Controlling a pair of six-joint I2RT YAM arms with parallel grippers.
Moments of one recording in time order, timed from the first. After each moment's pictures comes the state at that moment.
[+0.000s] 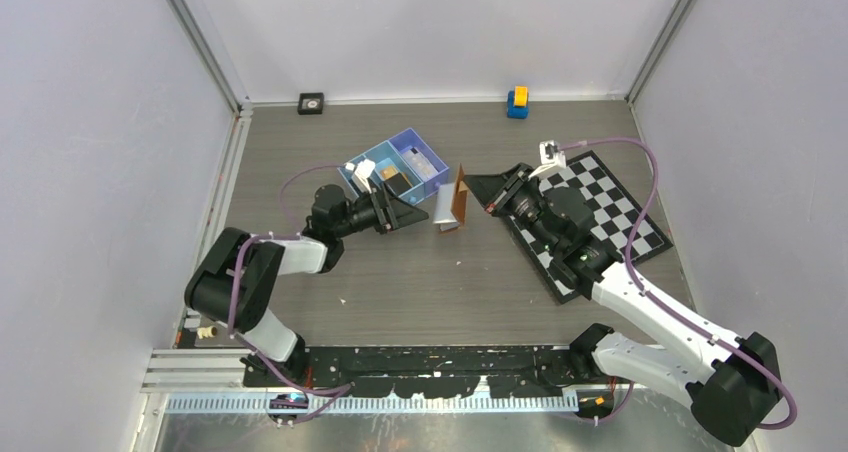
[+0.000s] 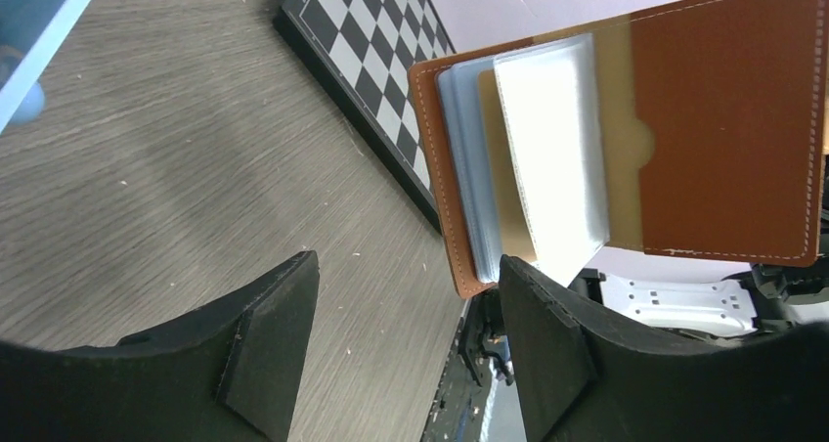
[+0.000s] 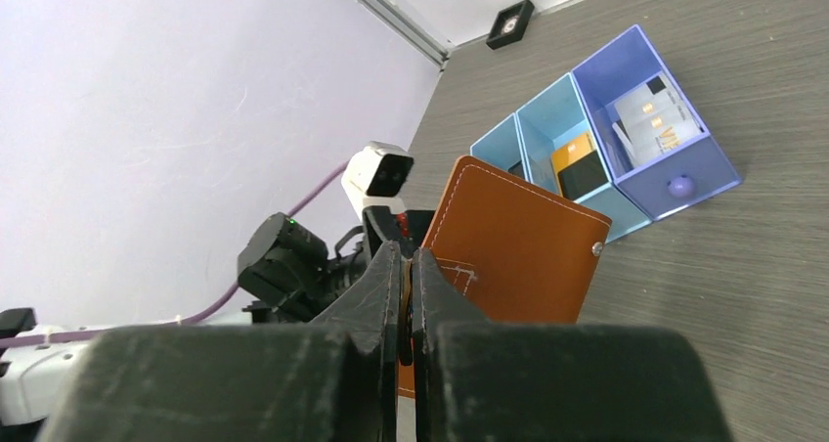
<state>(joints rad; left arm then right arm) -0.38 1.56 0.54 0.89 0.71 -0.95 0.64 0.95 0.68 0.30 0.03 0.84</state>
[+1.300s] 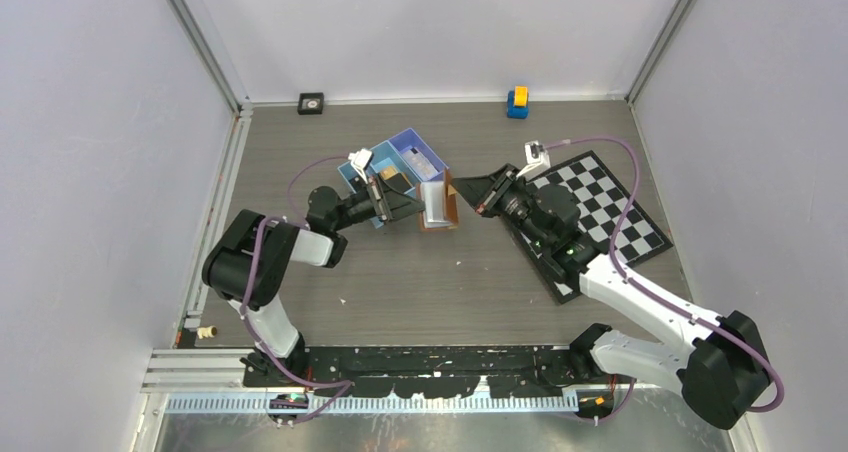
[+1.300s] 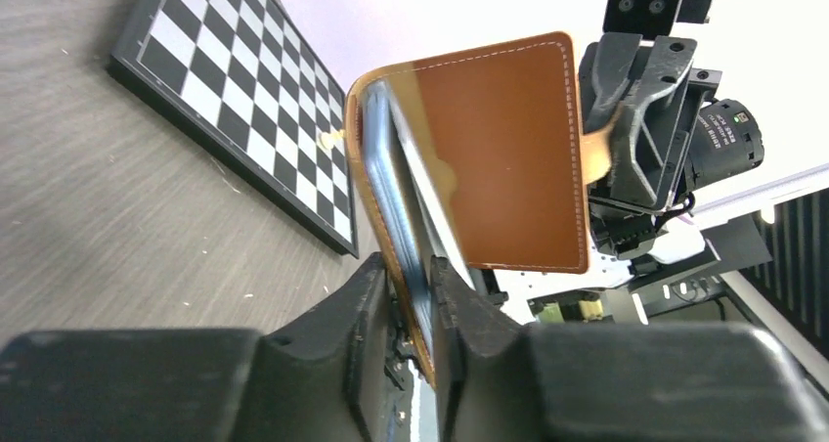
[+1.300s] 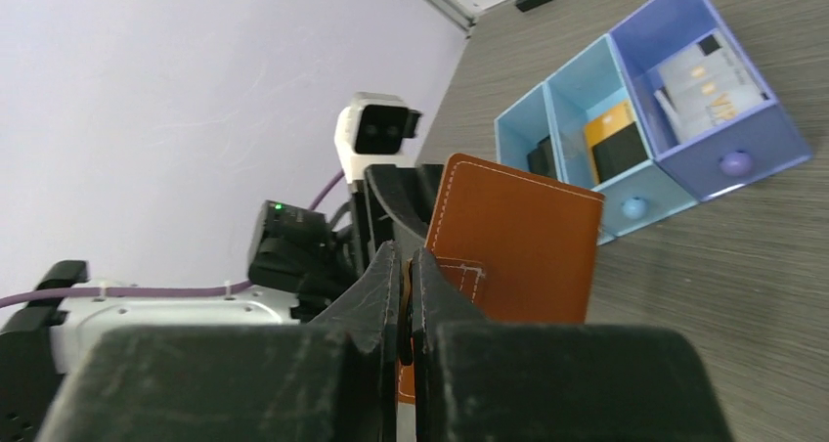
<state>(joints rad) -0.38 1.73 0.58 1.37 0.86 -1.27 0.64 1.05 0.66 0.42 -0.06 0.90</state>
